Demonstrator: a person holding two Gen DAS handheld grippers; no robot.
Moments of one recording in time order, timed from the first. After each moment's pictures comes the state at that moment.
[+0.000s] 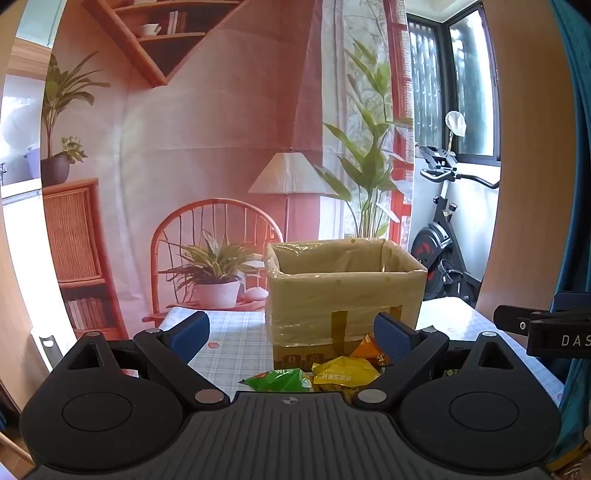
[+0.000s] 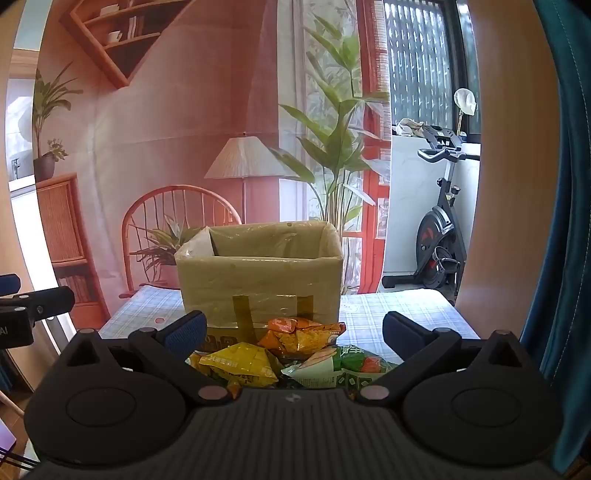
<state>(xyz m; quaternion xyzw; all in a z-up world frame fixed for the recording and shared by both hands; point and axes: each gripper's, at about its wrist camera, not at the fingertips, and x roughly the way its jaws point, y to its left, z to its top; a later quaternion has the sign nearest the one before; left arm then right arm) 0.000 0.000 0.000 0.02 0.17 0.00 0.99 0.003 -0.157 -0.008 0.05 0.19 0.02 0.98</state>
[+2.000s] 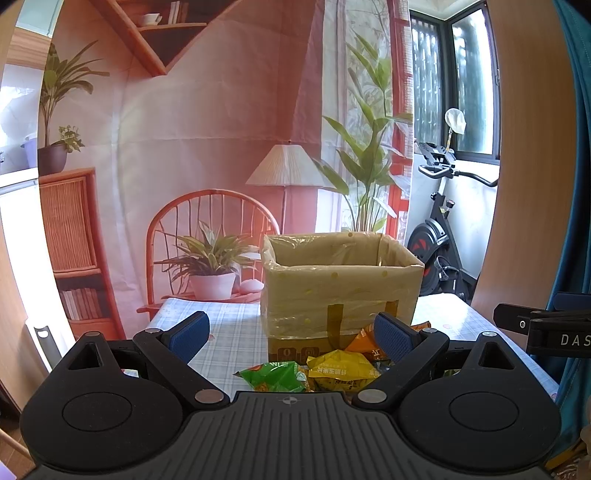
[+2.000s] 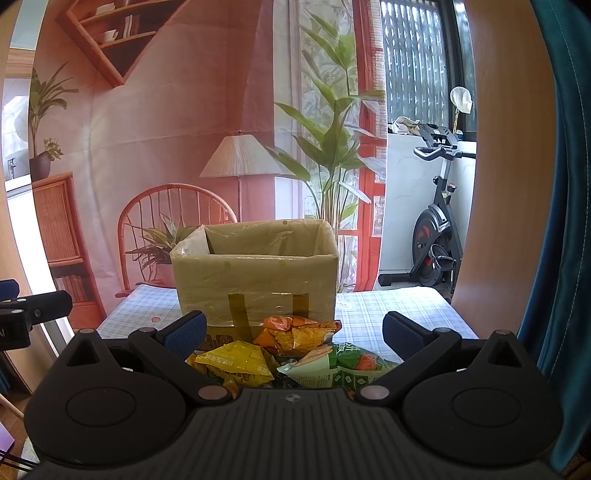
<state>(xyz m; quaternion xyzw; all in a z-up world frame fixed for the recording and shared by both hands) 0.001 -0.003 -0.004 0.02 0.18 -0.01 0.98 0.003 -0.158 -0.009 0.05 0.19 0.02 0.98</state>
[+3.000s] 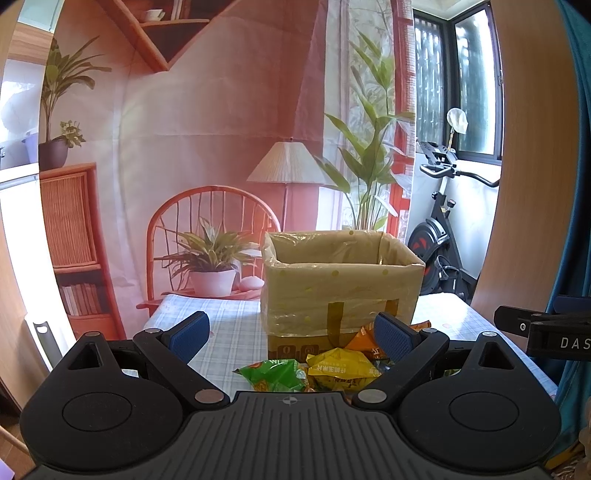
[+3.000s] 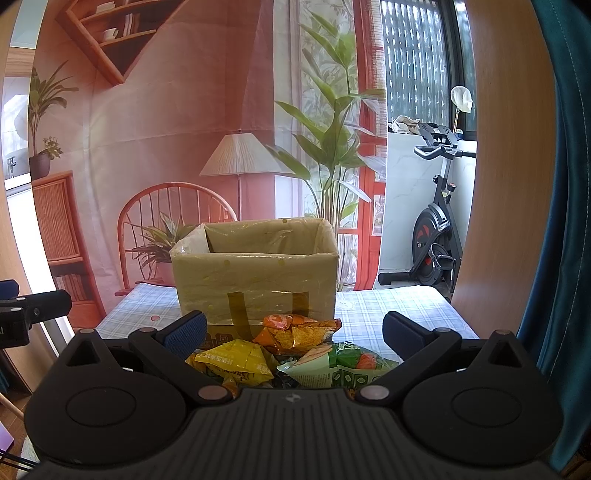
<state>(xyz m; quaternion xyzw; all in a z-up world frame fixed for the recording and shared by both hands) 0.002 -0.001 -0.004 0.01 0.18 -0.01 0.98 0.003 -0.159 -0.009 0.05 0.19 0.02 0.98</state>
